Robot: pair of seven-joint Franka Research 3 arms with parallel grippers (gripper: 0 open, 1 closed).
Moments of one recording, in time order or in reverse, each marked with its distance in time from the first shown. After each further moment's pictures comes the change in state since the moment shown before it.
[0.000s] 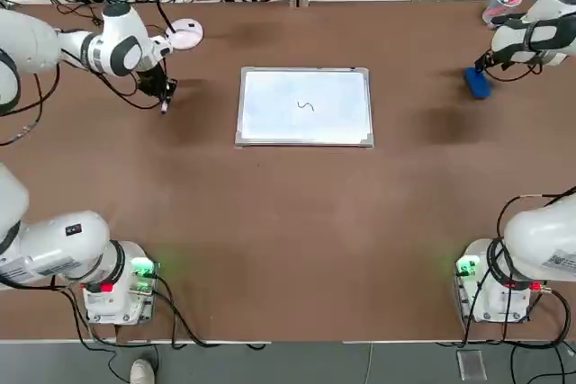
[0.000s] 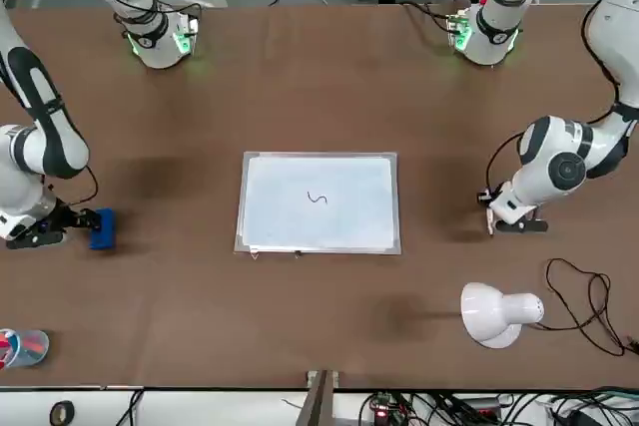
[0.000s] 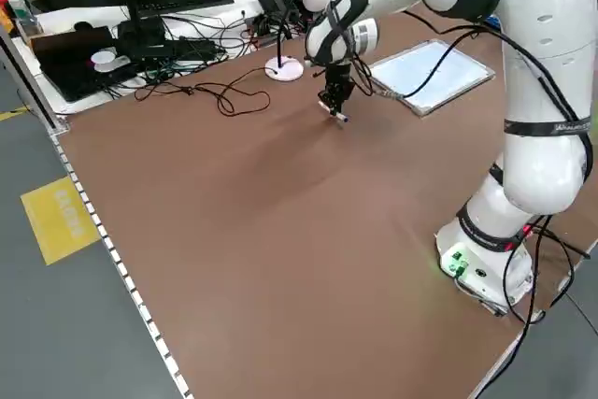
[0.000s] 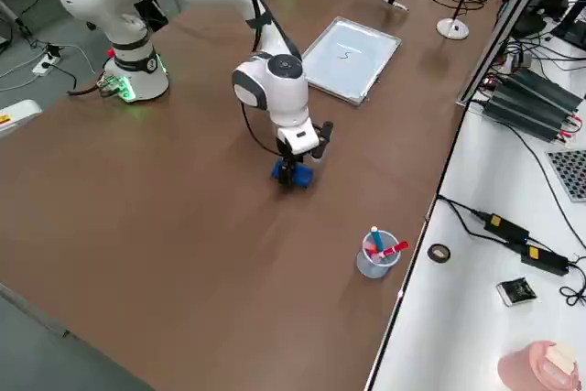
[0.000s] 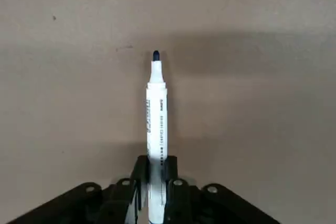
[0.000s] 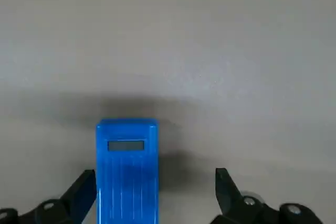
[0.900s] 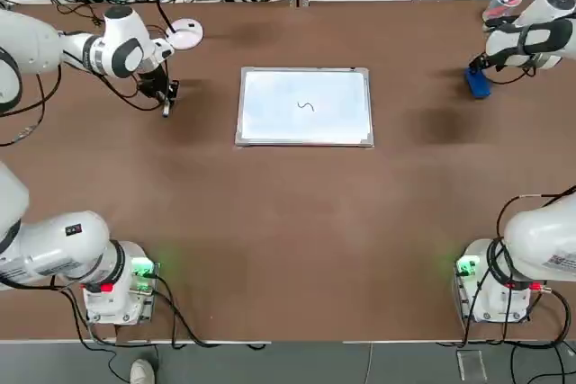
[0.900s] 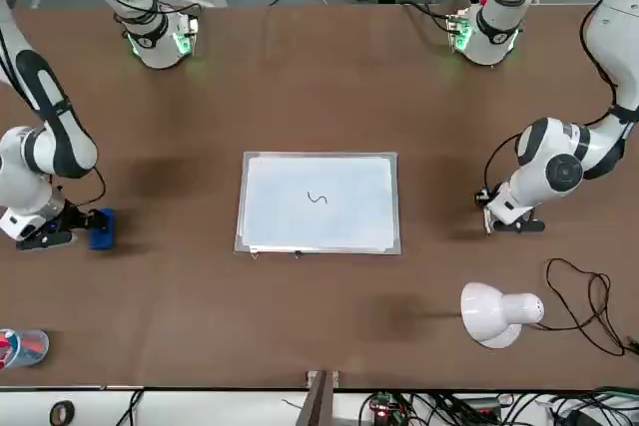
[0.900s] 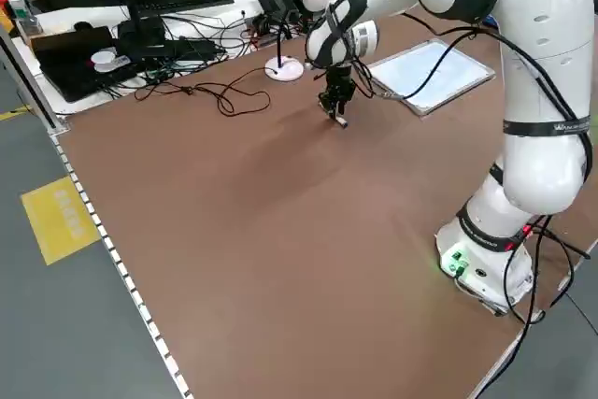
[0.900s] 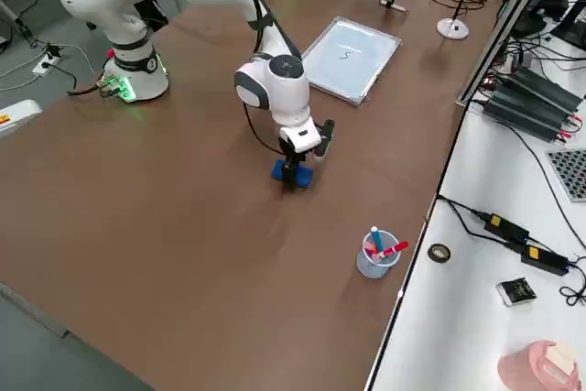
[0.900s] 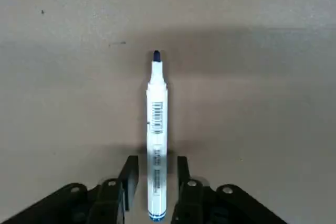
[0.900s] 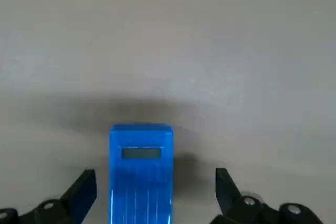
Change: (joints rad) left arm -0.002 0.012 -0.001 0.000 0.000 0.004 -0.001; right arm 0.012 0.020 0.008 -0.015 0.000 0.052 0.001
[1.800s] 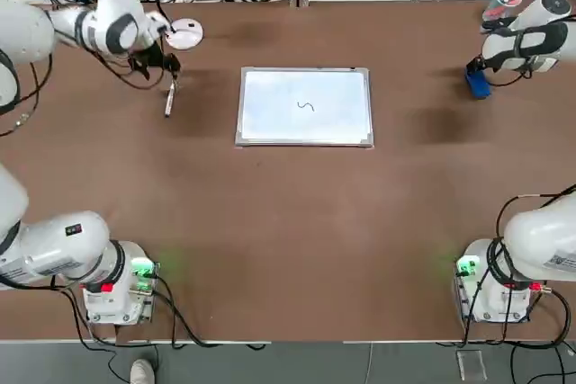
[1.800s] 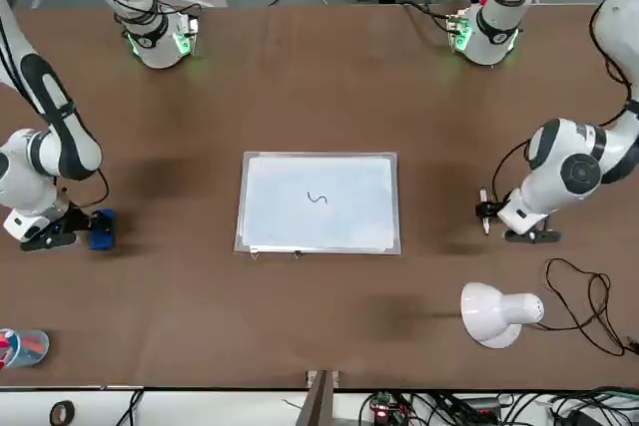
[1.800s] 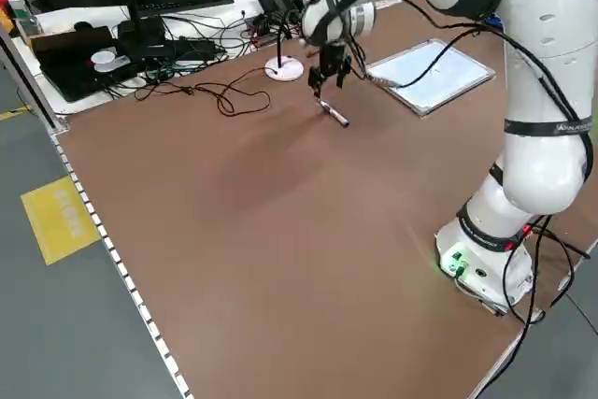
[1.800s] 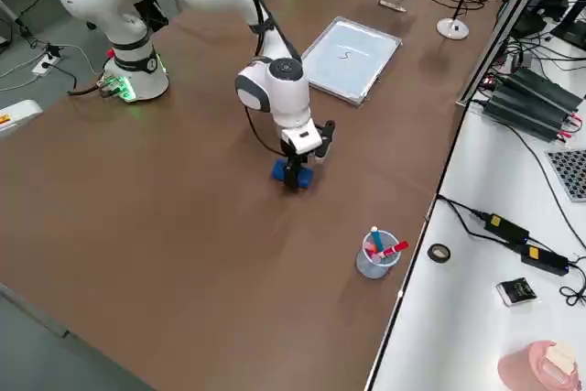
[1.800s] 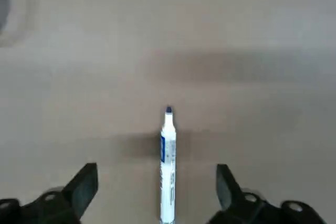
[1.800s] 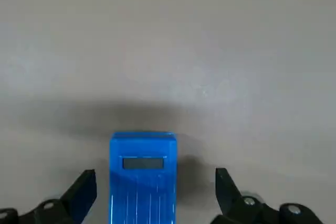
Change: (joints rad) left arm 0.001 -0.042 -0.033 0.172 0.007 -0.138 0.000; right arm 0.004 0.024 -0.002 -0.002 0.000 0.051 0.001
